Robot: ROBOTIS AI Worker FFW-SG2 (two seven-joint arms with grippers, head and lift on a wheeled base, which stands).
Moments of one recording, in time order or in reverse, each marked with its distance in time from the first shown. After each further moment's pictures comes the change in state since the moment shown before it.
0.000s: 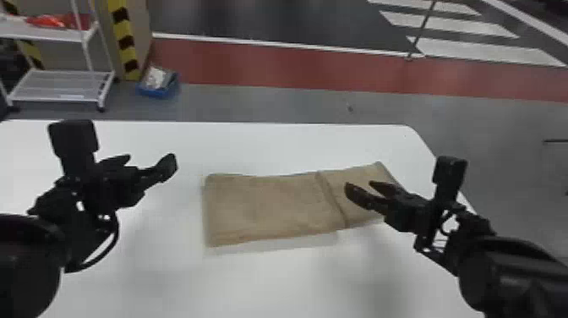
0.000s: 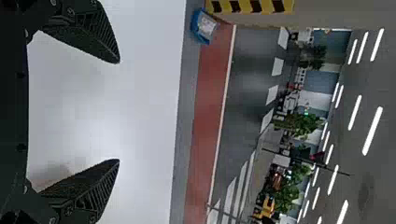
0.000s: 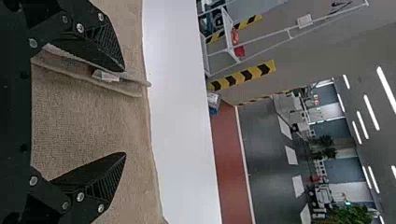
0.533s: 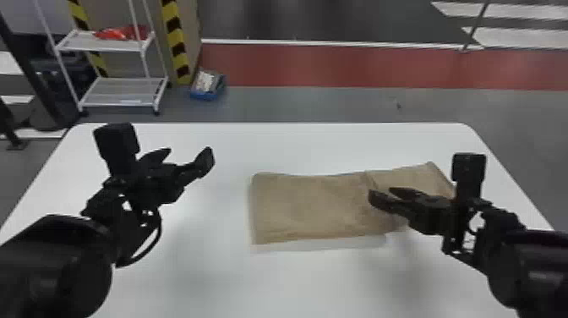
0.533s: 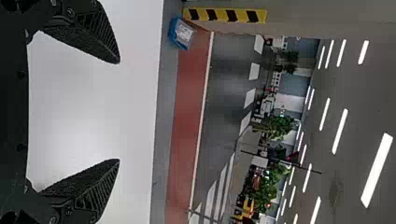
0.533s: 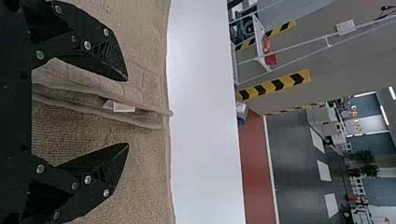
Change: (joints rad) left arm 0.048 0.038 0.014 -0.027 -0.010 -0.108 -0.021; right arm -0.078 0.024 0.113 0.060 0.098 0.086 -0.009
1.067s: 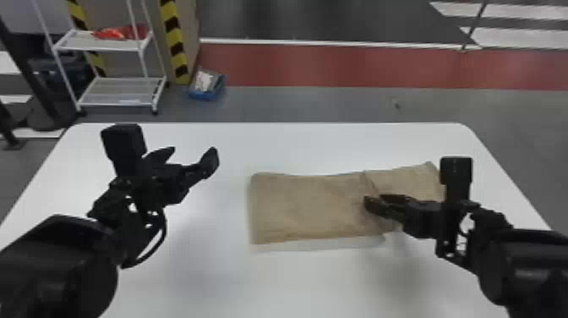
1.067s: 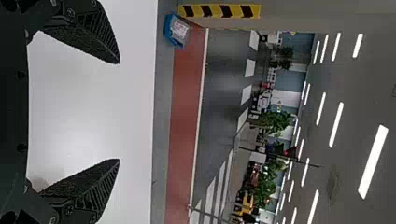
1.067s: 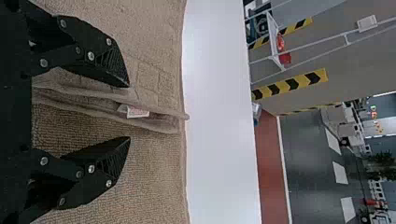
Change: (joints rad) left arm -0.001 -0.003 -0.025 -0.001 -0.023 -0.018 0.004; right arm -0.009 0.003 0.021 0.017 0.031 0.032 -0.001
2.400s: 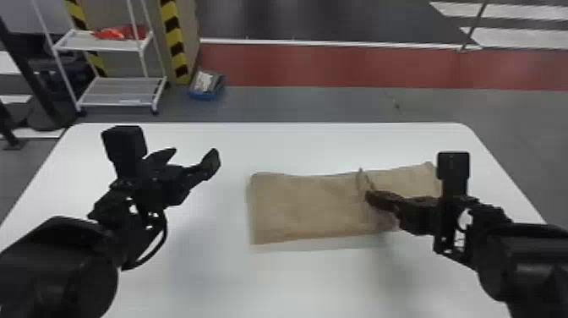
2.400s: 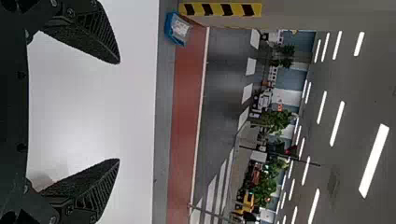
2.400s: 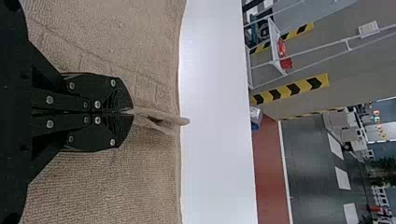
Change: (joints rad) left arm 0.007 0.003 -0.002 -0.008 0.004 0.000 0.002; right arm -0.005 0.000 0.017 -0.050 -0.005 0.047 0.001
